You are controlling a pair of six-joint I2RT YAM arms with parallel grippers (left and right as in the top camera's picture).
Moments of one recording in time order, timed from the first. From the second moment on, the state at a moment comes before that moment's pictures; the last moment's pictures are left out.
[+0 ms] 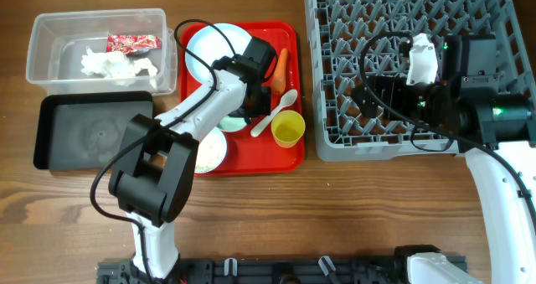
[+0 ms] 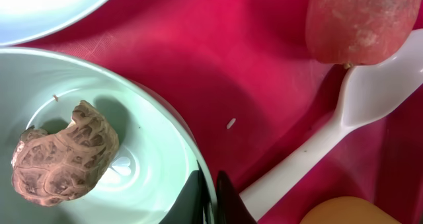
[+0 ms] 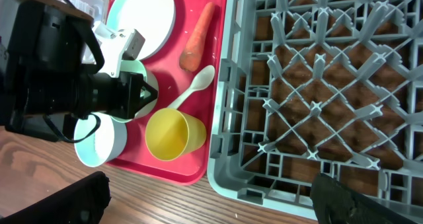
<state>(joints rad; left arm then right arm) -0.48 2.03 1.45 -0.79 -0.01 -0.42 0.05 1.28 1.34 -1.05 -0.41 0.13</state>
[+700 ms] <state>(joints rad) -0.20 1.55 1.47 -1.05 0.21 -0.42 0.05 1.28 1.34 -1.05 -0.41 0.13</state>
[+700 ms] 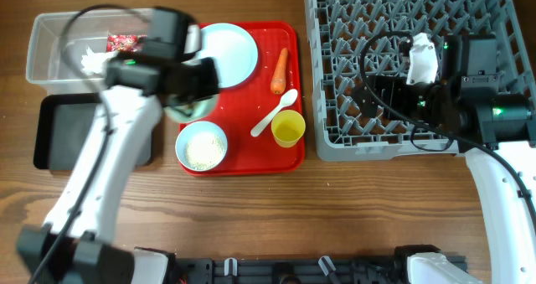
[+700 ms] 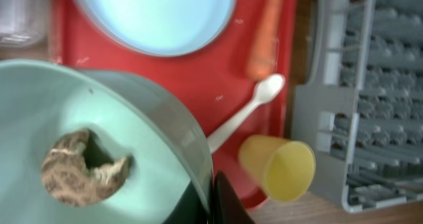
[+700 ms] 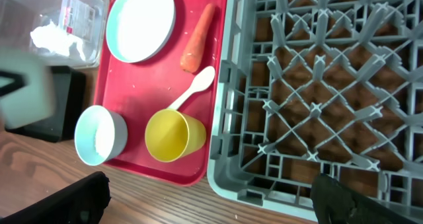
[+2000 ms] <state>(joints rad) 0.37 1.59 1.41 -0.90 1.50 0.04 0.05 1.28 1.34 -1.08 -0.40 0.13</state>
